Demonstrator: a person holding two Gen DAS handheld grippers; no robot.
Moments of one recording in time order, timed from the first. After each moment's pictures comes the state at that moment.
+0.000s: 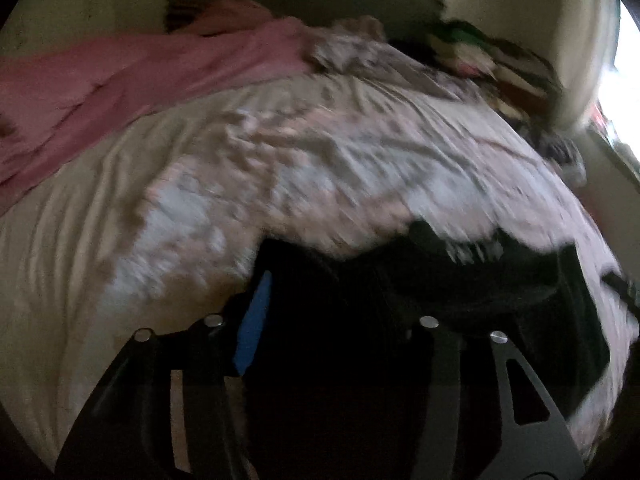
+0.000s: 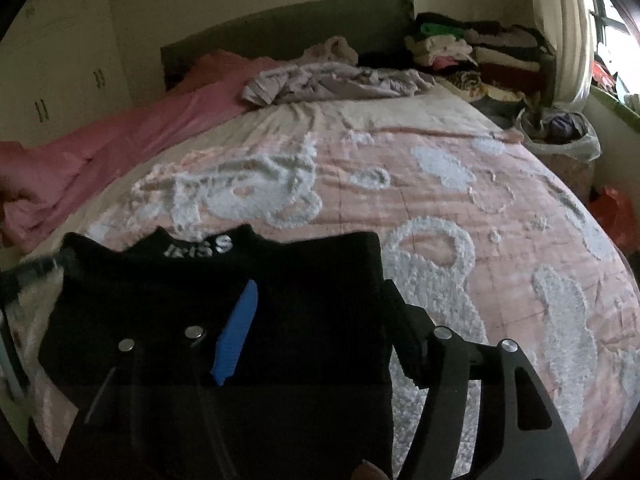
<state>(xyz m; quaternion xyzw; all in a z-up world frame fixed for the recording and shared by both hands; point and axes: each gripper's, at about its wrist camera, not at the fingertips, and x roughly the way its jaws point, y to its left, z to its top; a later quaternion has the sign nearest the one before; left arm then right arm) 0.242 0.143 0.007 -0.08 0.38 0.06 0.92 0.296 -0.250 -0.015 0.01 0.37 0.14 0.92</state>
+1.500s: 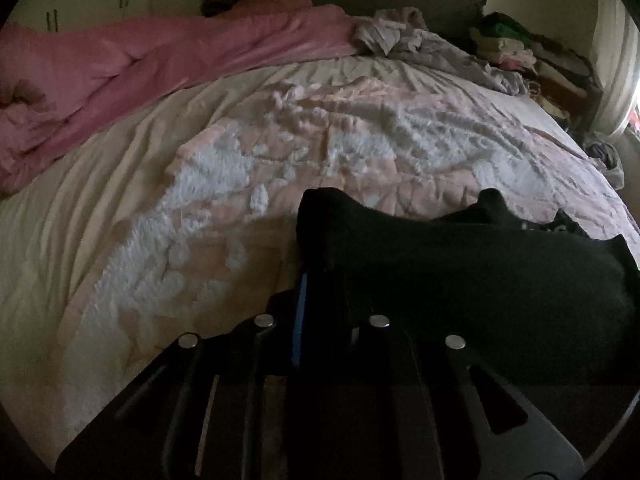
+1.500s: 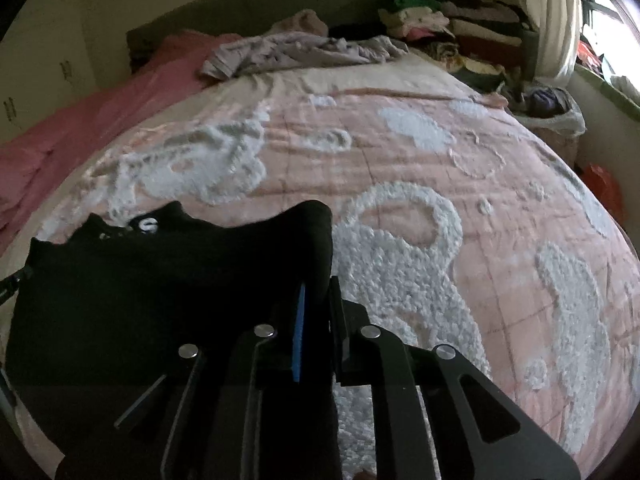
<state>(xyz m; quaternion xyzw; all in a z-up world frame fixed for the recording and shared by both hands) 0.241 0.153 -0.046 -0.07 0.40 0.12 0.91 0.338 -0.268 -0.060 0.01 0.41 0.09 0.91</state>
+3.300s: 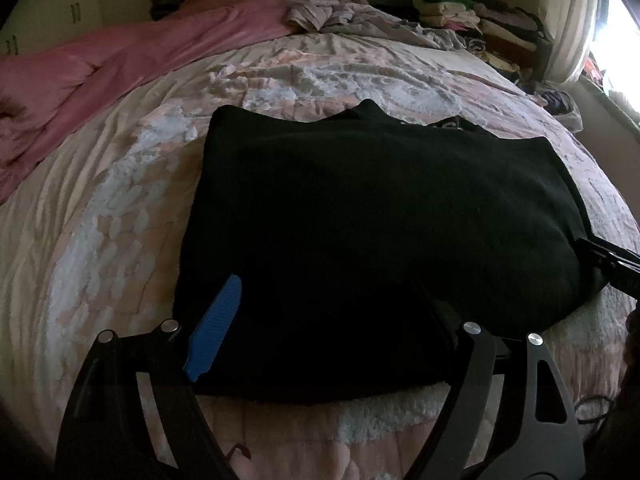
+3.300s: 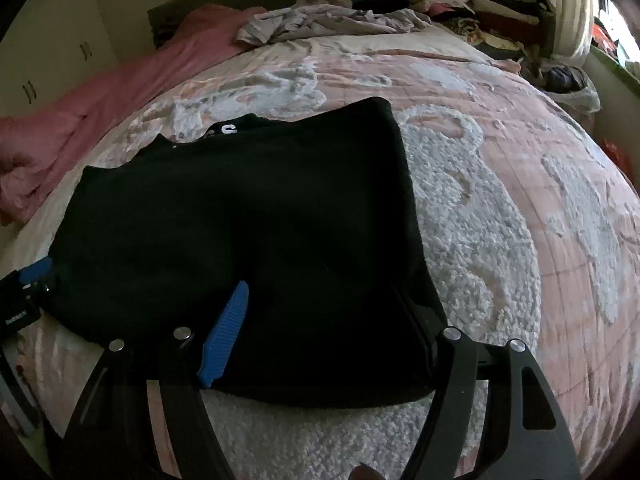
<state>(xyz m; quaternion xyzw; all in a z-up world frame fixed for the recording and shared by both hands) 0.157 0.069 -0.043 -0.03 0.43 0.04 0.90 0.236 -0.243 -0.065 0.02 0.45 0.14 0.88</state>
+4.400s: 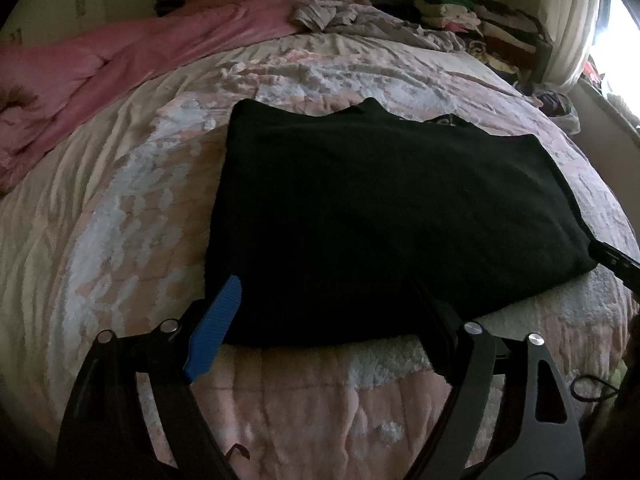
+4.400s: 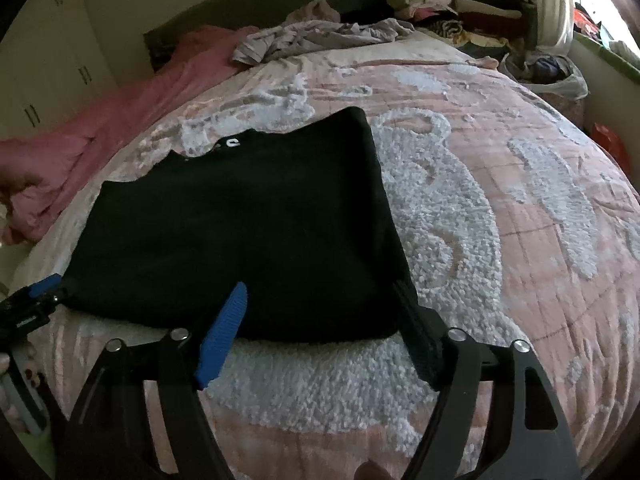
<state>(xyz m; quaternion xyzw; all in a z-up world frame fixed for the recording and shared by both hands) 0.126 0.076 -0.030 -0.04 0.44 0.04 0.90 0.191 -0.268 -0.045 0.05 0.42 0.14 0.89</state>
